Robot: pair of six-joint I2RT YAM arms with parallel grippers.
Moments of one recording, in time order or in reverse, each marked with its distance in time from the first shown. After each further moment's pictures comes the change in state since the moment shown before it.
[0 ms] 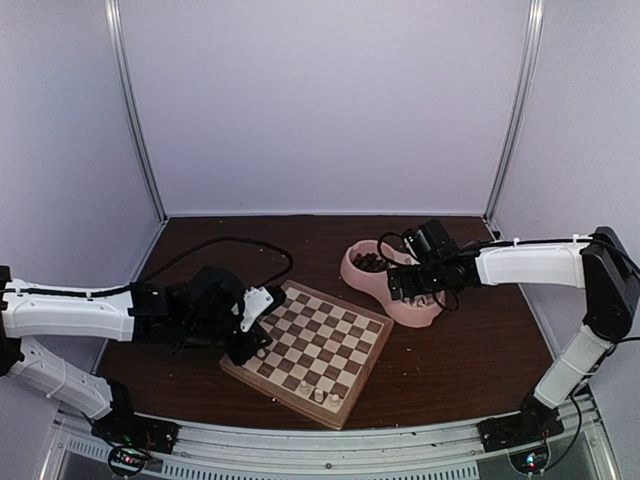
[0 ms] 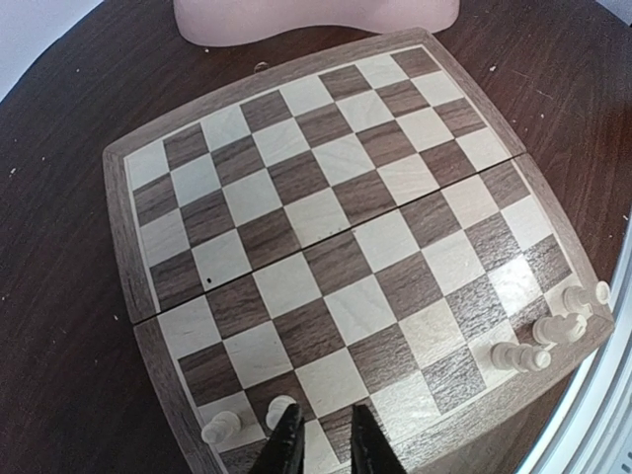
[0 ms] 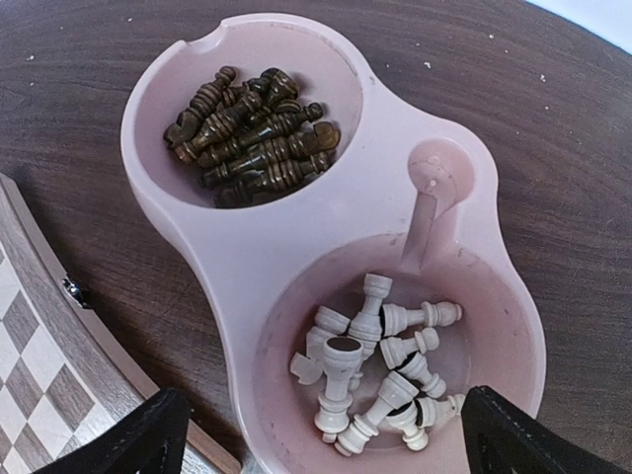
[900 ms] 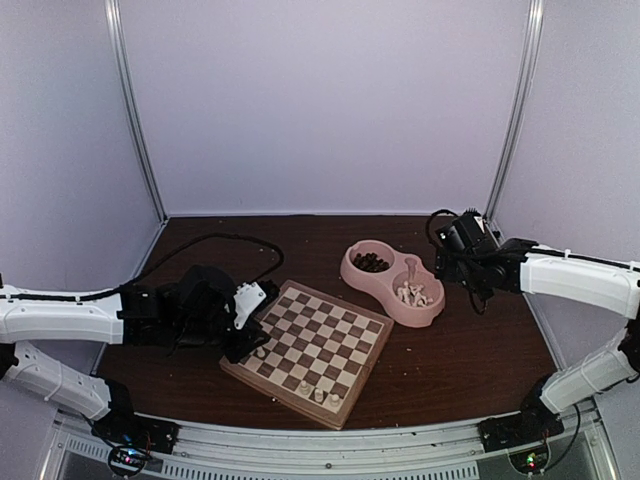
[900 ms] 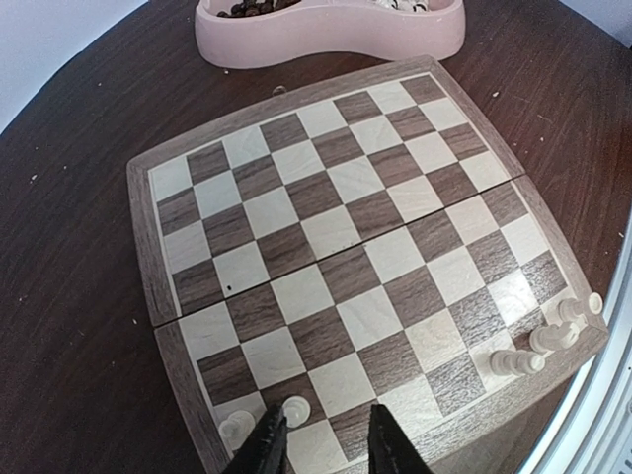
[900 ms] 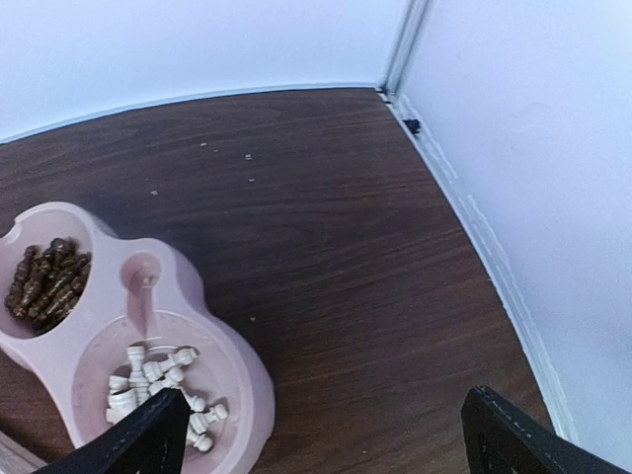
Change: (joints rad) left arm 0.000 -0.069 -0.030 0.022 -0.027 -0.008; right arm 0.000 -0.298 -0.097 -0.152 0.502 0.185
